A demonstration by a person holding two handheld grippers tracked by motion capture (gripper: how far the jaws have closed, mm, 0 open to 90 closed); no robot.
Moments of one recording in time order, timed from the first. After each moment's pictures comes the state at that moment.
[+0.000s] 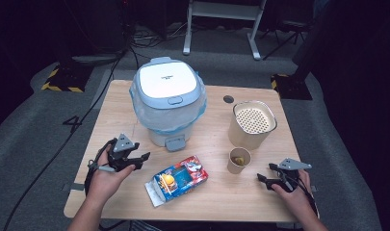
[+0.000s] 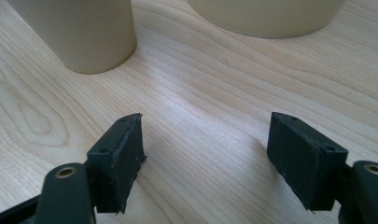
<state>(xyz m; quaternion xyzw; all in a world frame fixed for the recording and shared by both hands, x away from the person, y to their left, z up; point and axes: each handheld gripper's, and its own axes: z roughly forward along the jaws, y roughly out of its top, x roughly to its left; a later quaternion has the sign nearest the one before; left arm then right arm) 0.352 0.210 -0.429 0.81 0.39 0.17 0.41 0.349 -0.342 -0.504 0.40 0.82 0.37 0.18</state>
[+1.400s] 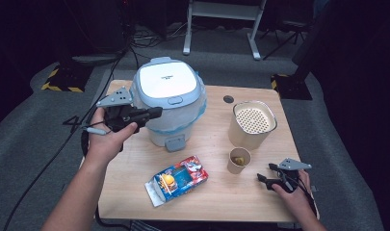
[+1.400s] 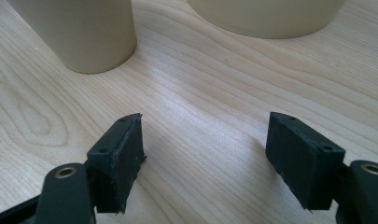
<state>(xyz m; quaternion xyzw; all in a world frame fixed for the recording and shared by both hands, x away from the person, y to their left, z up) 0.381 0.186 -0.290 0.76 0.28 0.13 0.57 0.348 -0.342 -0.504 0.39 0.82 0.37 0.18</state>
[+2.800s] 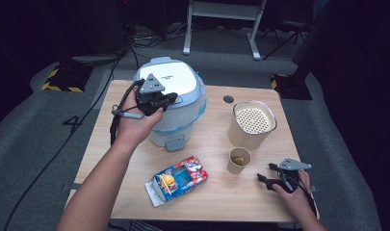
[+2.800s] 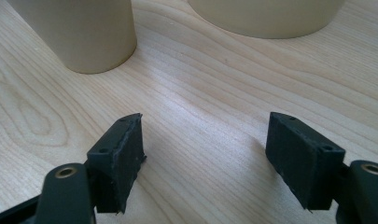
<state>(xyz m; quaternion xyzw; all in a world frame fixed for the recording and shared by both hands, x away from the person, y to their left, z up) 0.420 0.133 -0.283 0.80 0.31 0.22 0.47 0.348 -0.342 -0.504 0.40 0.82 0.37 0.18</state>
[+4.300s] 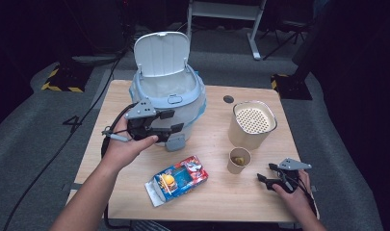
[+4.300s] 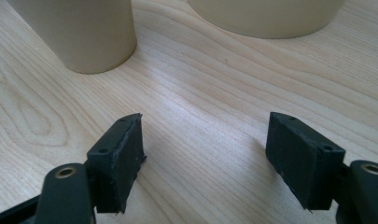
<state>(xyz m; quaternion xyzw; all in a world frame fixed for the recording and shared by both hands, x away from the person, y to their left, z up) 0.375 0.147 -0.325 0.79 0.24 0.14 0.55 0.348 -0.342 -0.504 0.40 0.82 0.37 0.18</state>
